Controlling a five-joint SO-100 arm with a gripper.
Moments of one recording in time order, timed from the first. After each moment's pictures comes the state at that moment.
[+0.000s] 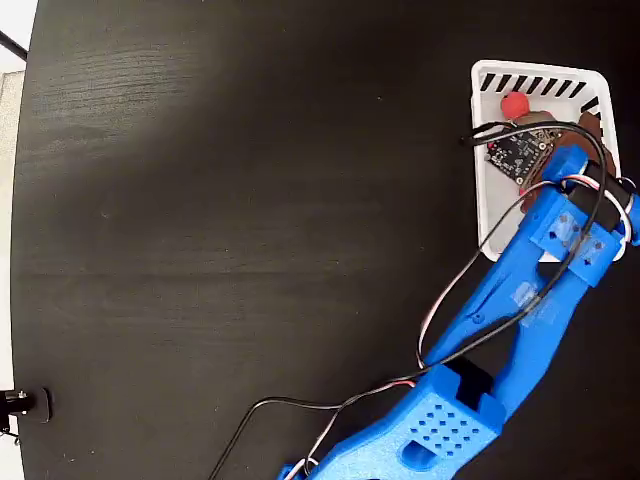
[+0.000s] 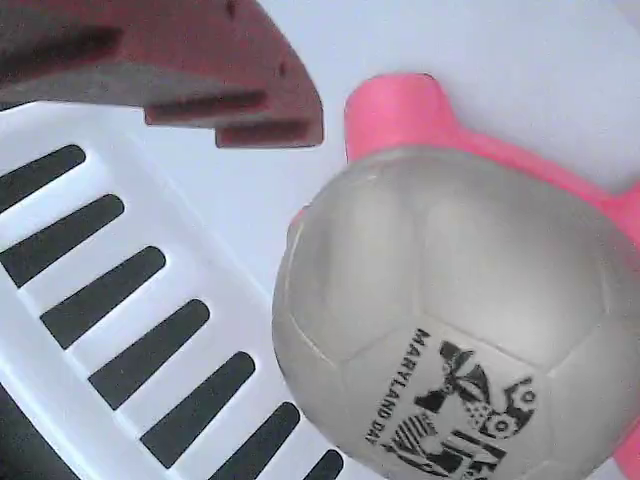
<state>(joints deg) 40.0 39.2 22.9 93.9 -3.8</state>
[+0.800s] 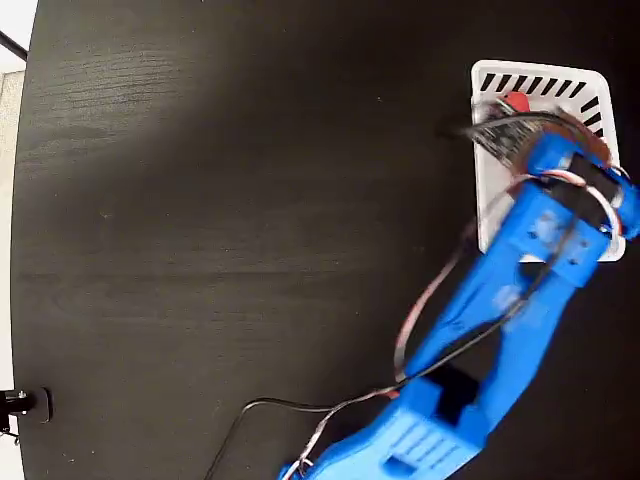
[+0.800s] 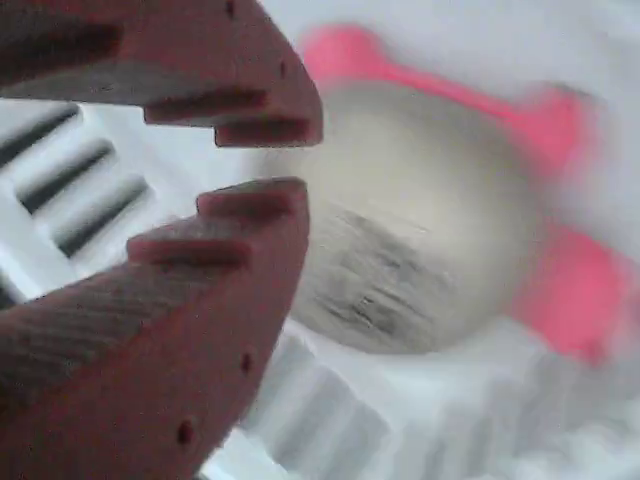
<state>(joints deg) 33.5 51.0 29.7 92.5 2.6</state>
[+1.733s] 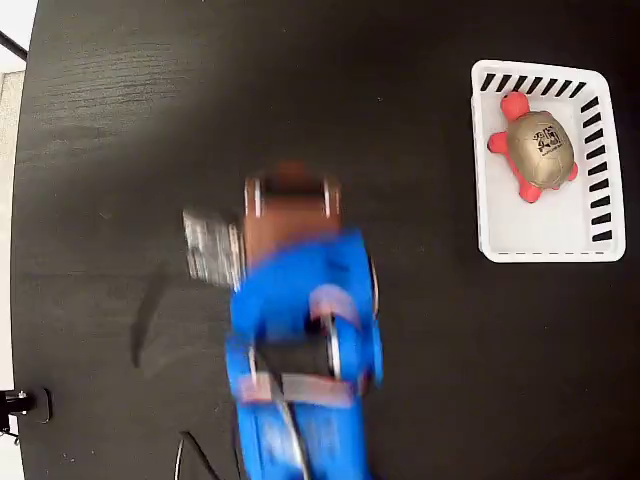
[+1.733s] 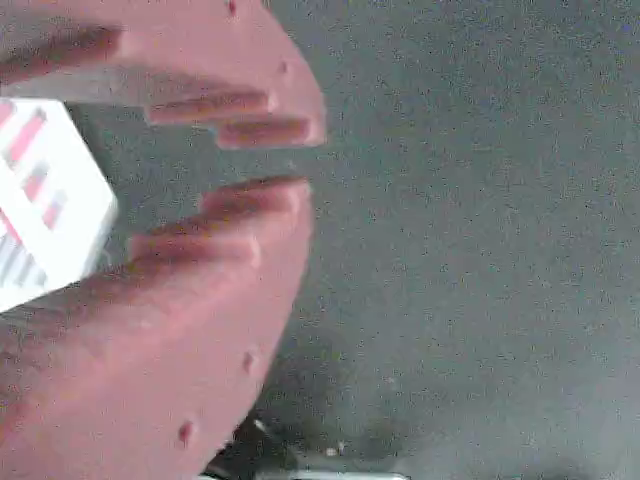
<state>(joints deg) 0.3 122.4 119.4 57.3 1.5</state>
